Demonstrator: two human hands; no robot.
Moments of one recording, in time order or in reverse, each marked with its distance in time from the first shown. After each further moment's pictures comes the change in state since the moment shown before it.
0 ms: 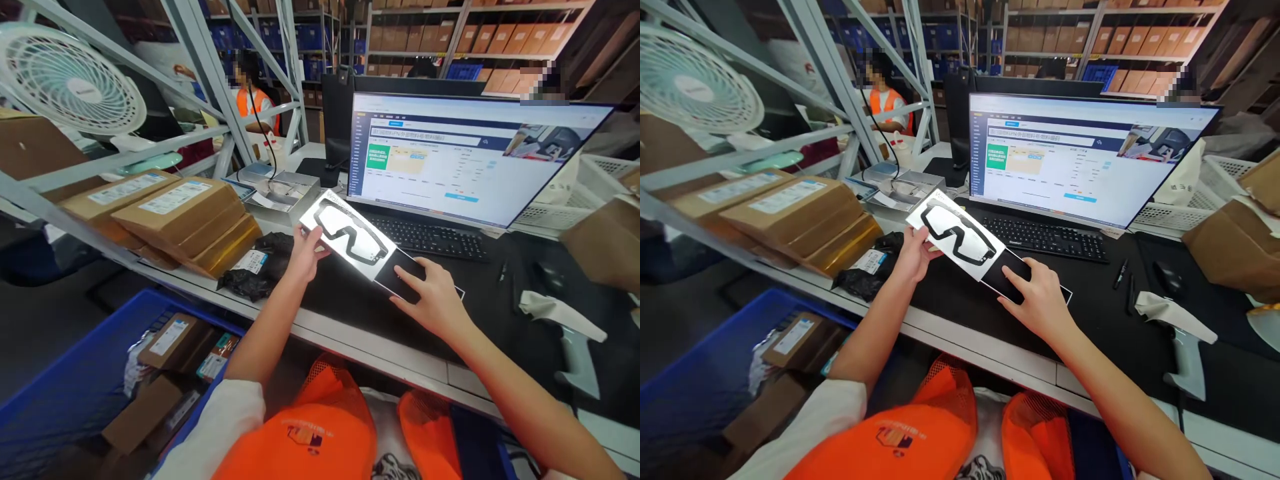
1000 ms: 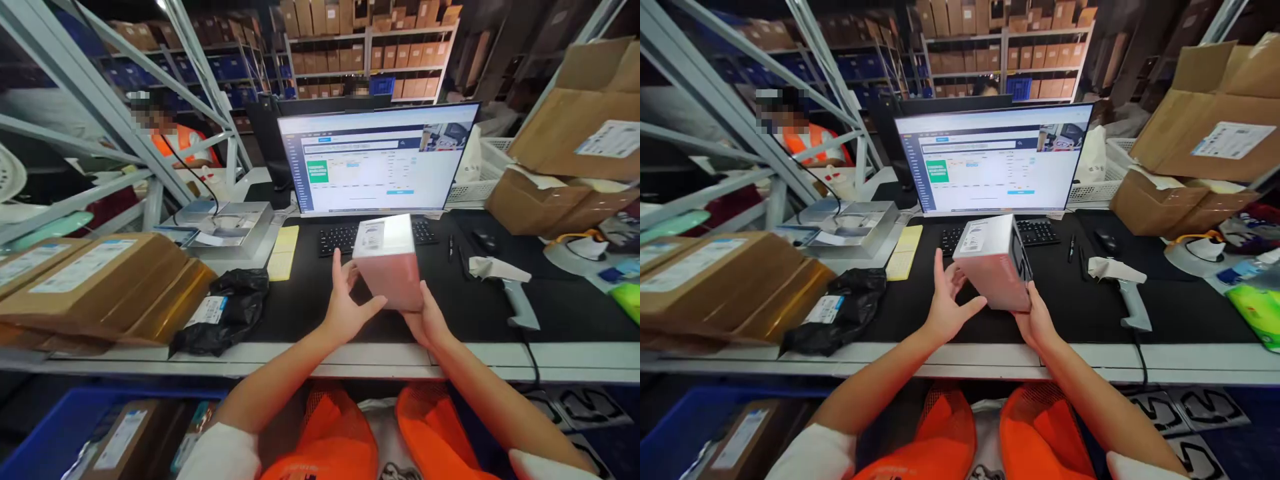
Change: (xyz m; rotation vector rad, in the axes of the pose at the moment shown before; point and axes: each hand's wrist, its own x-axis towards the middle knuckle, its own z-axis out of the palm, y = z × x) left_hand -0.103 -0.056 0.090 0.207 -0.581 0.079; right_hand -0.060 -0.012 0.026 1.527 0.449 1.177
